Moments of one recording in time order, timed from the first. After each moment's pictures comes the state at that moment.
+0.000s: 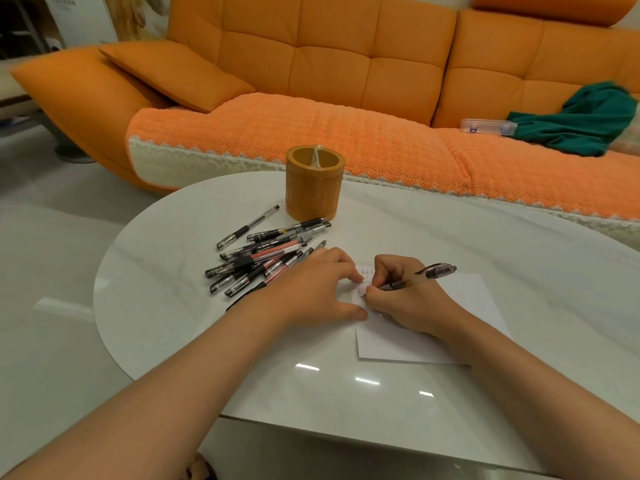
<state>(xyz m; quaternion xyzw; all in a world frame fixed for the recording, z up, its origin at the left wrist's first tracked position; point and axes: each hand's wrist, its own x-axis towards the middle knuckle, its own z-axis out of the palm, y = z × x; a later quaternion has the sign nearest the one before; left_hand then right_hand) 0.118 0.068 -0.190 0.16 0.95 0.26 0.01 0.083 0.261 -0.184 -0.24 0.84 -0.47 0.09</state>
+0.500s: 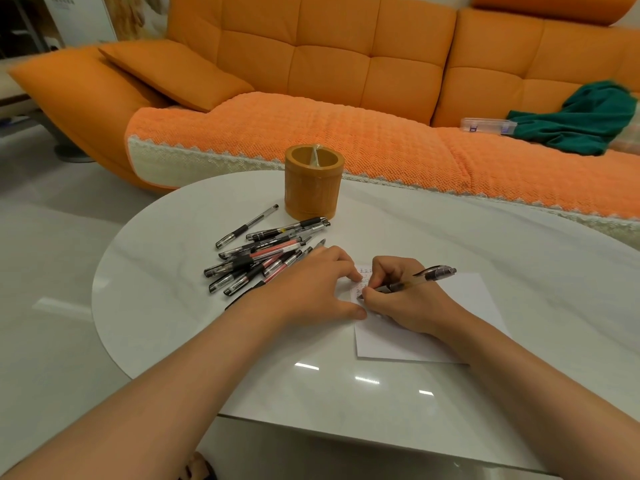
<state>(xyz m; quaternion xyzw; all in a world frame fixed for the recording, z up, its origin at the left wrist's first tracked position) 0.117 0.067 -0.190 0.16 0.95 0.27 0.01 0.085 0.260 -0.184 -0.25 0.84 -0.47 0.10</state>
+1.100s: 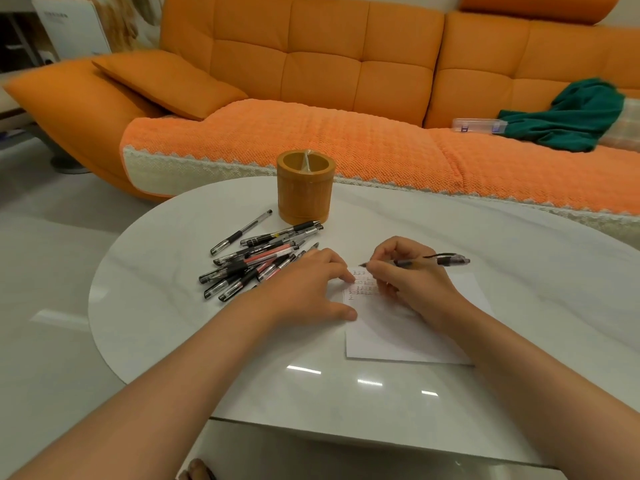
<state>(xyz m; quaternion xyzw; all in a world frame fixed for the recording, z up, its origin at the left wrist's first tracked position) 0.118 0.065 -0.184 0.16 0.95 0.26 0.03 0.085 0.268 -0.166 -0.17 0.77 -0.61 0.08</state>
